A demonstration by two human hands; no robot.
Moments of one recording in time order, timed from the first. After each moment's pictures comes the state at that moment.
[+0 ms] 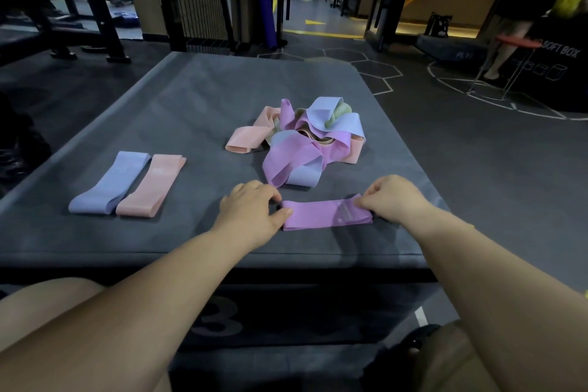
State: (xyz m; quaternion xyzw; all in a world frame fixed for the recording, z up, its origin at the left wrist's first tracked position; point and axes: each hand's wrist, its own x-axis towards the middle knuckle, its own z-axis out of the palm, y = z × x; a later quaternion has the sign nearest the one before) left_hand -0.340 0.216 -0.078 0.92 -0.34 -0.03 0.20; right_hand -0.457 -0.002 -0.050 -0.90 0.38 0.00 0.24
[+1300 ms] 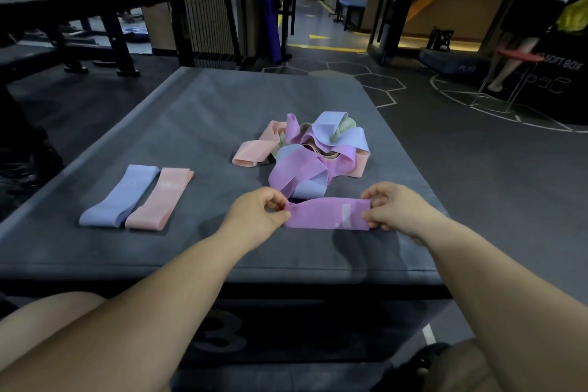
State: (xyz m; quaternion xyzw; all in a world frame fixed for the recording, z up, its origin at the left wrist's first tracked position) left_hand -0.332 0.215 -0.068 0.84 -0.26 -0.14 0.45; right_hand -0.461 -0.002 -0.047 -0.84 0.31 -0.06 0.45
